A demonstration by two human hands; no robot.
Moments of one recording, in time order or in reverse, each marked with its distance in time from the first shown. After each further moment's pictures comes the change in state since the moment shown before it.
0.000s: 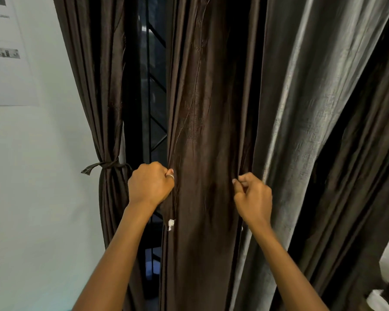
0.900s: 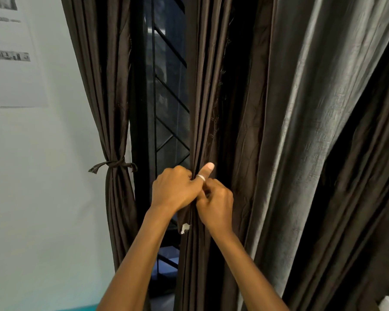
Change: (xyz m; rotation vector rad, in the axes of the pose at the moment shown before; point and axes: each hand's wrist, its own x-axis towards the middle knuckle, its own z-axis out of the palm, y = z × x) left_hand -0.011 0.031 0.016 -0.132 -0.102 -0.001; right_hand -0.038 -0.058 0.058 0.299 -0.140 -0.095
